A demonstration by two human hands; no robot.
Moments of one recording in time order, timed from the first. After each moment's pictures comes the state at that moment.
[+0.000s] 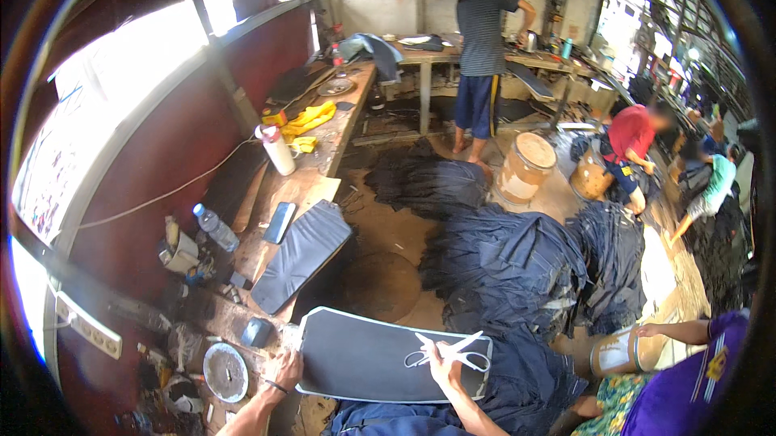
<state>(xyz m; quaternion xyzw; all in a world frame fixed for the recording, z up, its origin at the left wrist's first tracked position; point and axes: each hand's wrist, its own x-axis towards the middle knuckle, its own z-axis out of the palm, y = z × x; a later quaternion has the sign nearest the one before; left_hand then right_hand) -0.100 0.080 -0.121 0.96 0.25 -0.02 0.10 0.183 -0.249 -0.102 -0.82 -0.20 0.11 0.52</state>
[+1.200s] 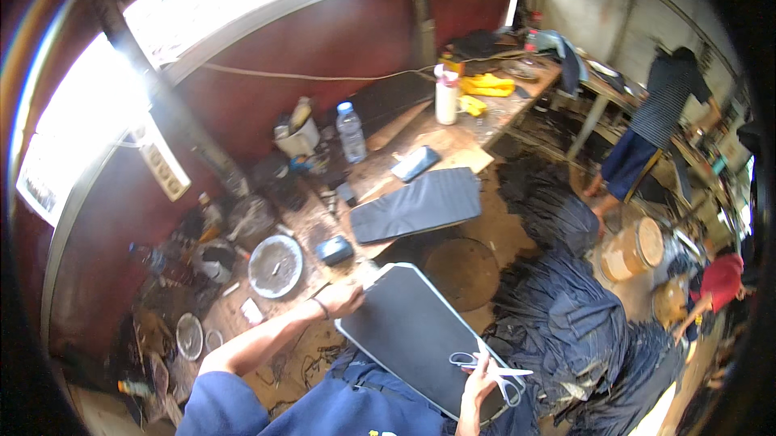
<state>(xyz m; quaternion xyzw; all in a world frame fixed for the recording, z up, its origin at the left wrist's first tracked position) -0.083 0.078 -0.076 0.94 0.27 0.04 0.22 0.190 -0.236 -0.129 -0.75 -0.07 0.24 0.61</state>
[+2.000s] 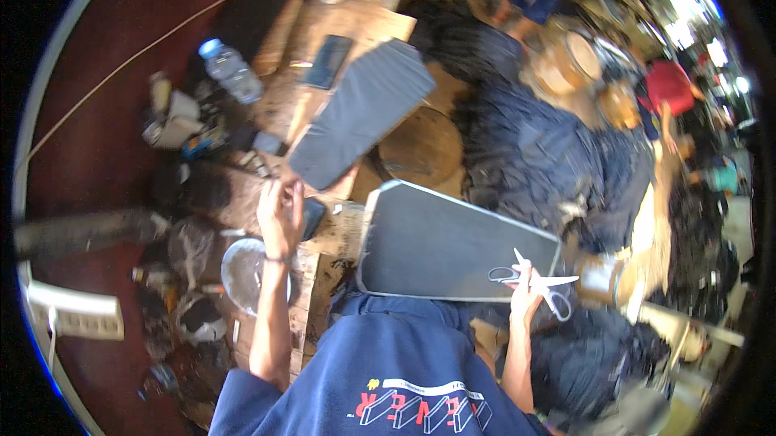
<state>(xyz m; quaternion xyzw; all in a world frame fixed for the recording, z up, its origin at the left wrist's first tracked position) -0.084 0.225 -0.059 0.83 0.37 0.27 0.32 0.106 -0.241 -0.066 -0.87 0.05 0.08 0.49</state>
